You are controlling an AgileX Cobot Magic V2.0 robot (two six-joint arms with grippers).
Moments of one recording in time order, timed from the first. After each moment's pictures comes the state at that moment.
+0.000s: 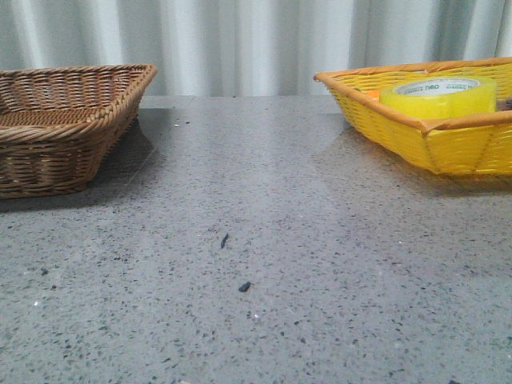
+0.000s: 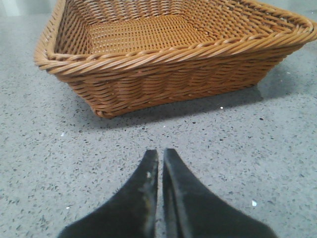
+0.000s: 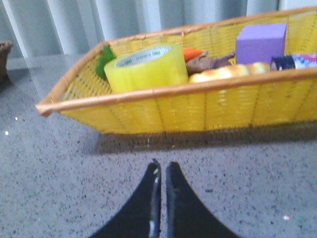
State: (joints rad) left arm -0.12 0.00 0.00 -0.23 0.33 0.23; right arm 0.10 -0.01 0.01 0.00 0.15 0.09
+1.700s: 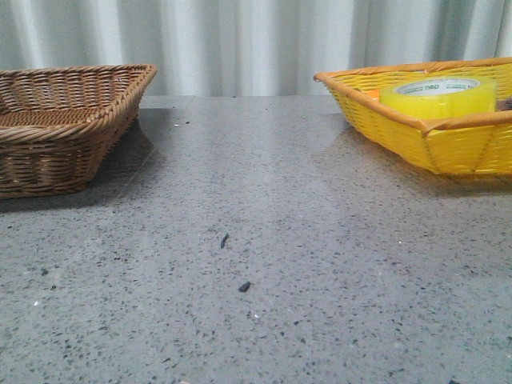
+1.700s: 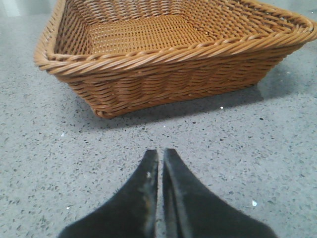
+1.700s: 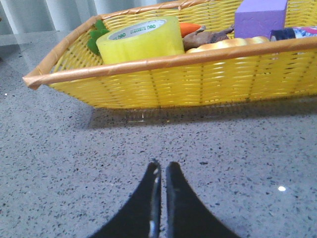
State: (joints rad) left arm -0.12 0.00 0.00 -0.23 0.33 0.23; right arm 0.10 -0.01 0.01 0.00 0.24 0.09
